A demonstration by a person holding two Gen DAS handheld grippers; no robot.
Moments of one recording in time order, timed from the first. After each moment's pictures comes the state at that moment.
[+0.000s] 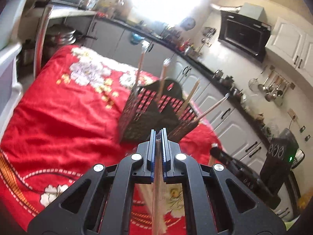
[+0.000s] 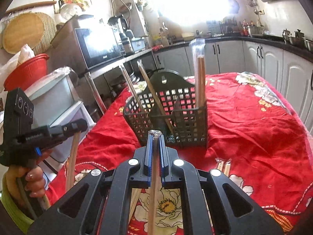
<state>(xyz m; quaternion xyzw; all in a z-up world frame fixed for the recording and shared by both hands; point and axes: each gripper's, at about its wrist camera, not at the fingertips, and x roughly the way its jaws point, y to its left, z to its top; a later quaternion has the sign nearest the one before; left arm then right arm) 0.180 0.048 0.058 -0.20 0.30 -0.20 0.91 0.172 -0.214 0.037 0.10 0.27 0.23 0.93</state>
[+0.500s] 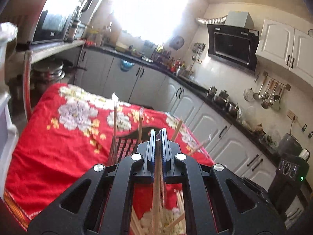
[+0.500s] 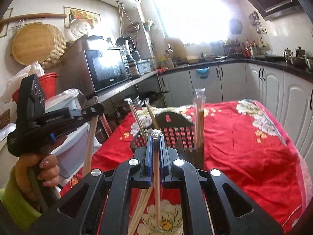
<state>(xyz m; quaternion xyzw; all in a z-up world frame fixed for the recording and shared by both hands) 0.211 0.024 0.120 -0.17 0.21 -0.19 0.94 0.170 -0.226 0.091 0.09 0.19 0.24 0.95</state>
